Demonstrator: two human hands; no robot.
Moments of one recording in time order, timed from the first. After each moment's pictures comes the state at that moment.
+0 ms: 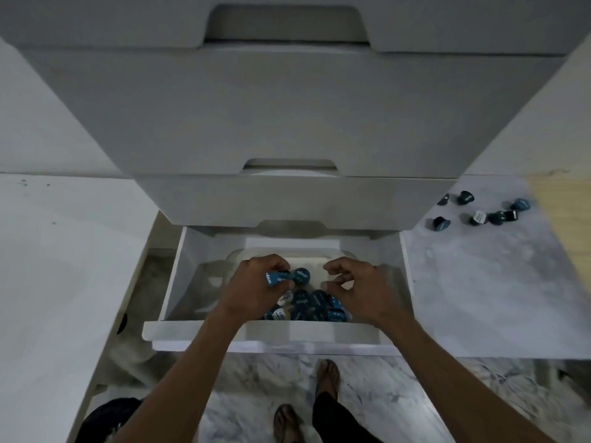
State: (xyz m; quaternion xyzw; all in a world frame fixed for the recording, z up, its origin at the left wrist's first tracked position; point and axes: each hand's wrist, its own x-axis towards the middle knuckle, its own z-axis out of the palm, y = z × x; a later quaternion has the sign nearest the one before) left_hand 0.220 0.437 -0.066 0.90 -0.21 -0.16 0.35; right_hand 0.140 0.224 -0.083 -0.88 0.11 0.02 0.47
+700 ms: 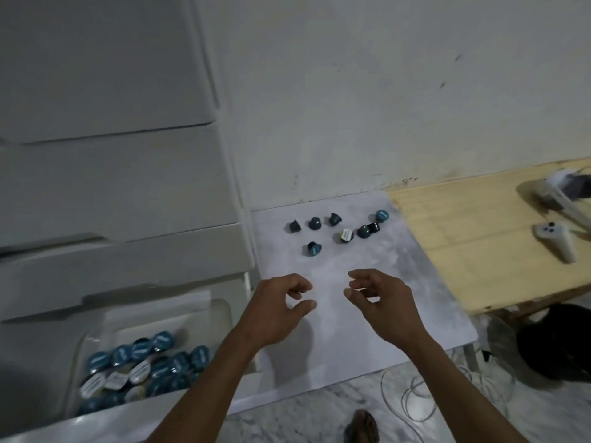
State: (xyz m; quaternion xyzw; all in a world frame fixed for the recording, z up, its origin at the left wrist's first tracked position) left_hand 0.144 0.150 -0.046 0.83 -0.33 -0.20 0.40; right_hand 0.015 -0.034 -0.040 -0.84 0.27 -0.13 0.45
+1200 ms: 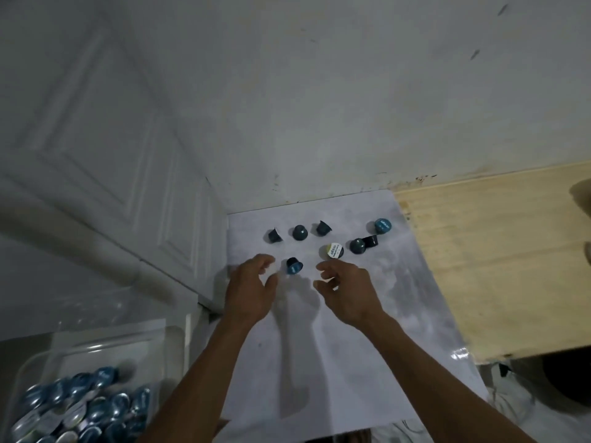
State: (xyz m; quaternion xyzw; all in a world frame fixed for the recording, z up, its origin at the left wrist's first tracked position) left_hand 0.226 0.040 -0.128 0.90 -0.17 -0.11 0.37; right_hand 0.124 -0.136 -0.113 -0.87 0.23 0.00 0.44
